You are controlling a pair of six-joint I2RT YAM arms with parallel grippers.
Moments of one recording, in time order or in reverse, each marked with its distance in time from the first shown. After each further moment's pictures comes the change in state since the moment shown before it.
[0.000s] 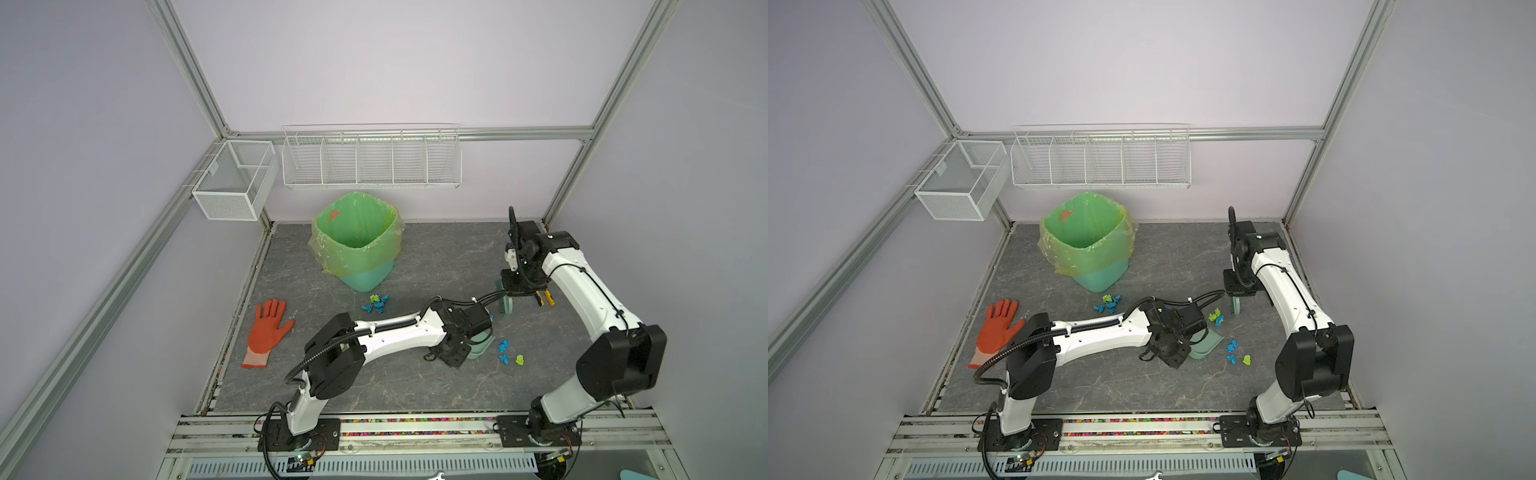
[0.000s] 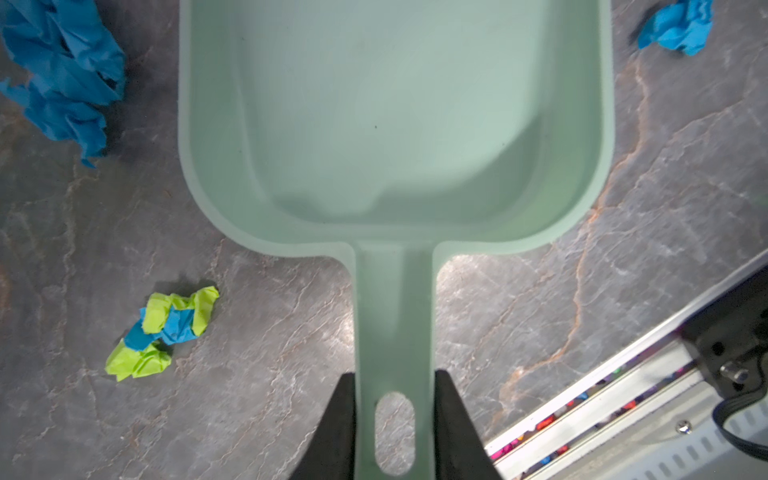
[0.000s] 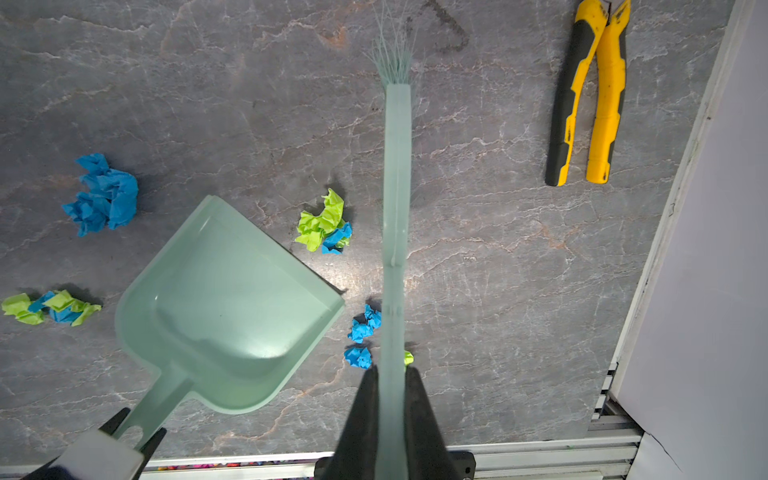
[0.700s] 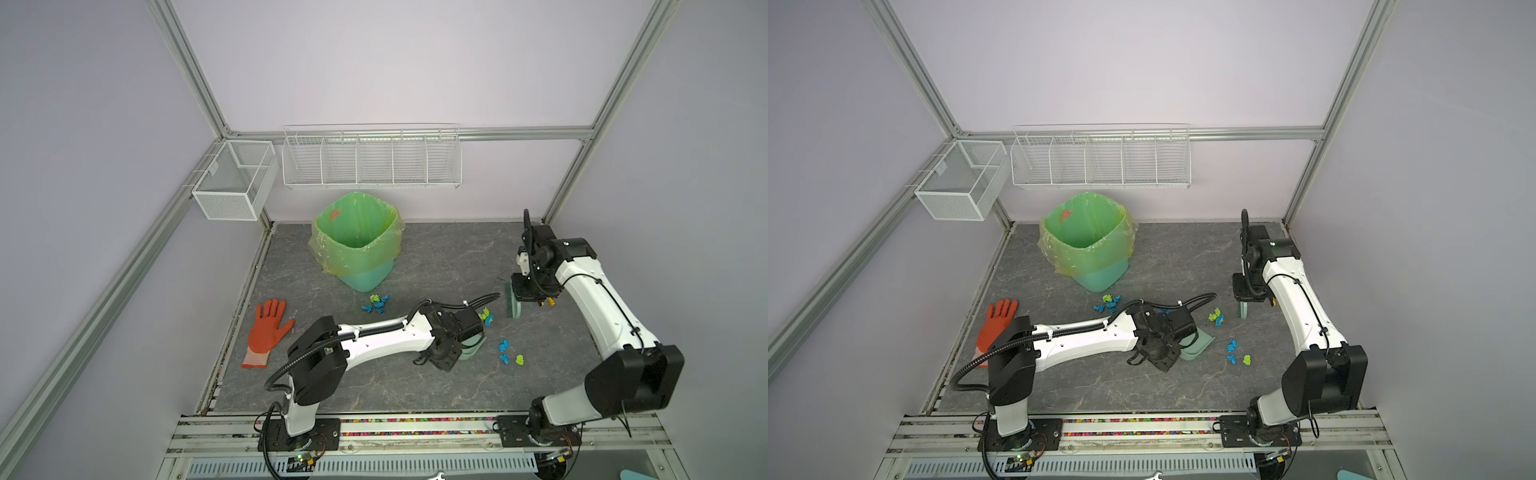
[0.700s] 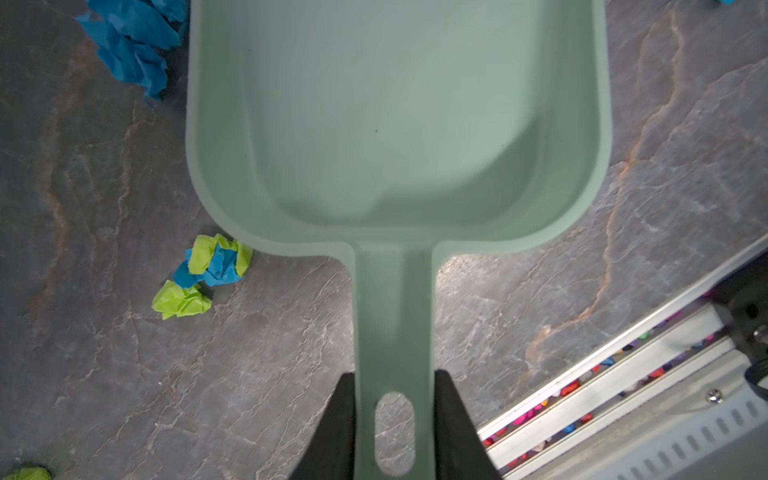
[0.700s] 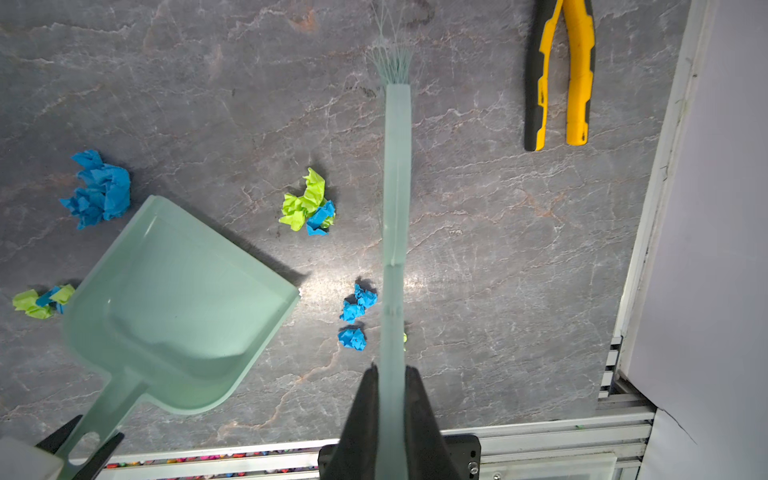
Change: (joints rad) left arm -0.013 -0.107 -0.116 0.003 -0.034 -0.013; right arm -0.061 -0.105 -0.049 -0.012 -0.001 0.019
